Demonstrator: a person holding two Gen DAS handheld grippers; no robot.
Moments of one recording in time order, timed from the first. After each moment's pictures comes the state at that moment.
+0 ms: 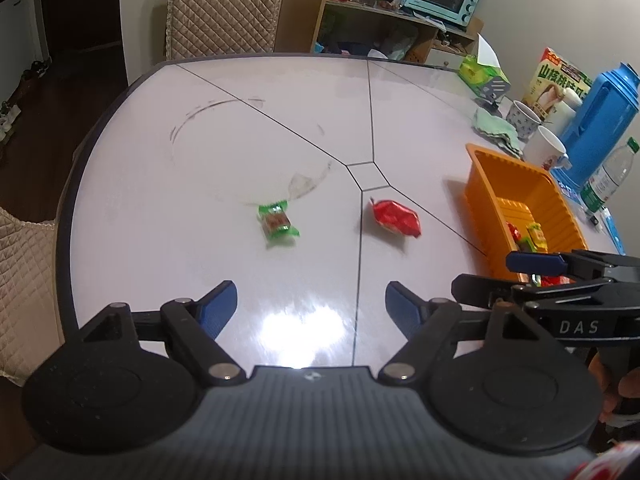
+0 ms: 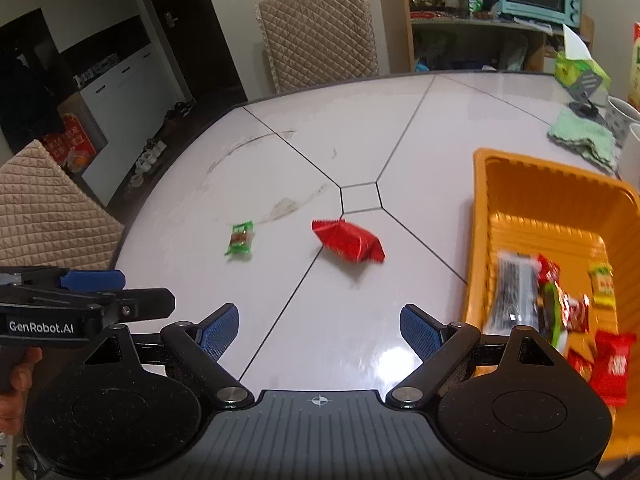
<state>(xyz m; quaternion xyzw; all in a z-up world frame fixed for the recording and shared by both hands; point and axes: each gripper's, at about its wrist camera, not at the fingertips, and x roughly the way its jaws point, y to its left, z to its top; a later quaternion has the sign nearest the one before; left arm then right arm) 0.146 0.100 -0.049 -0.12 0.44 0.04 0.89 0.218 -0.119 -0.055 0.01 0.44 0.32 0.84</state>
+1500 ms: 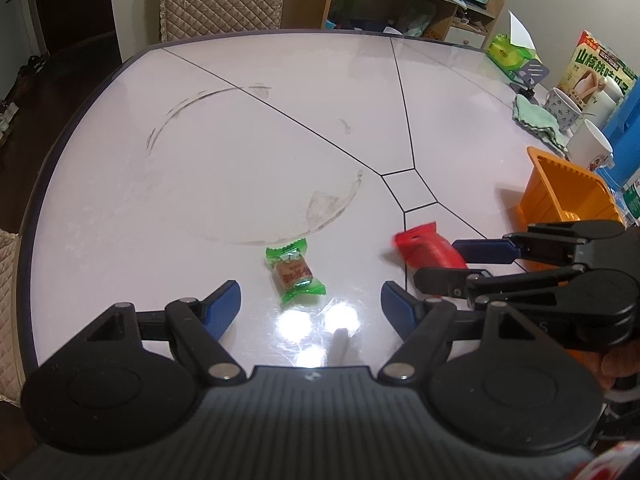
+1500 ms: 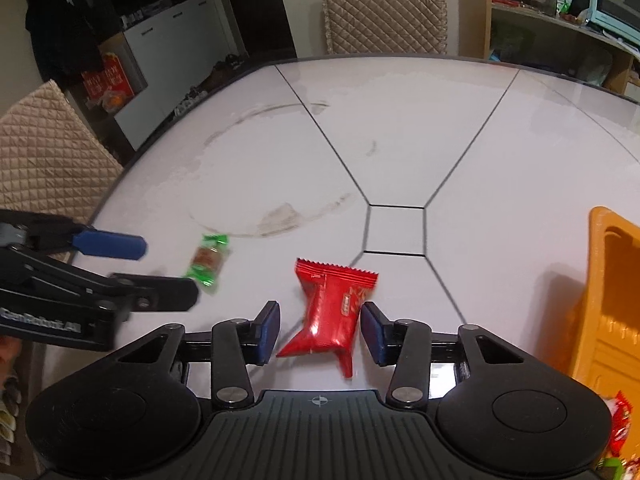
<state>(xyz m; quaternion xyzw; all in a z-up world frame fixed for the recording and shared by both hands) 0.233 0.121 -0.099 -0.11 0.47 0.05 0.88 0.315 -0.059 -0.117 -0.06 0.45 0.40 0.79</state>
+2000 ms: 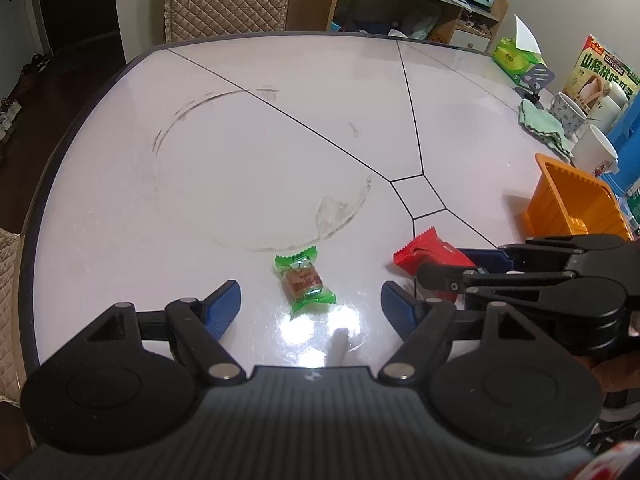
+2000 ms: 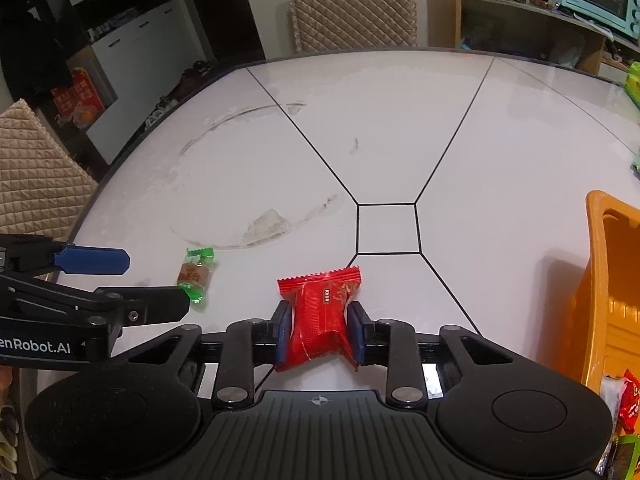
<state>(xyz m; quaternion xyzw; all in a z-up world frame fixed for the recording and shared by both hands) 0.237 0.126 -0.100 -0.11 0.47 0.05 0.88 0.316 -0.049 -0.121 -0.05 0.46 0.35 0.81</state>
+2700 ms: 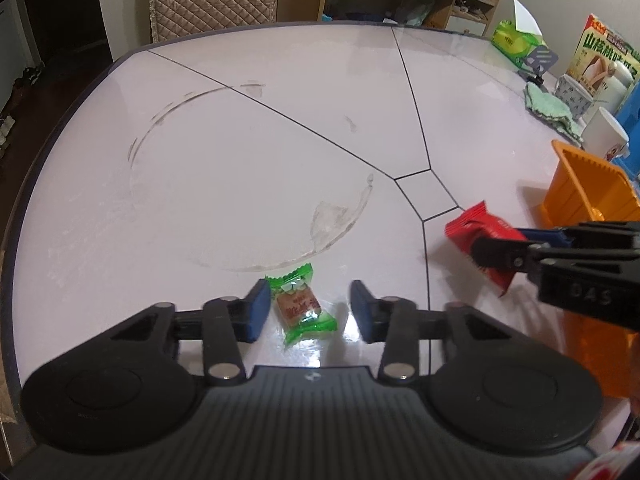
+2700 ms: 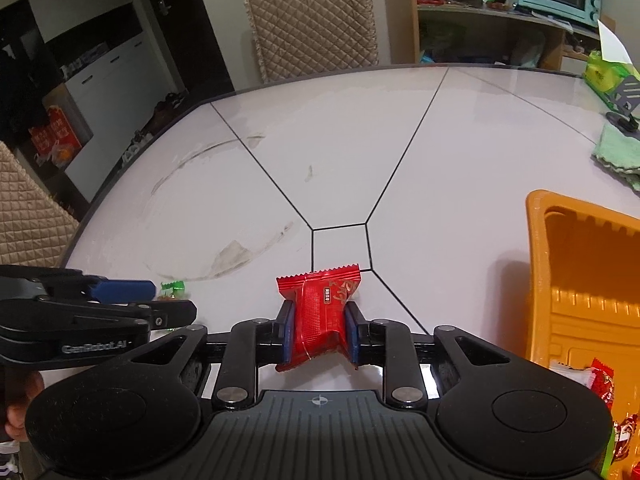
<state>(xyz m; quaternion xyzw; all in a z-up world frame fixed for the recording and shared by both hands) 0.266 0.122 -0.124 -0.09 0.47 0.05 0.87 0.324 -0.076 -0.107 -0.01 0.45 0.31 0.84</state>
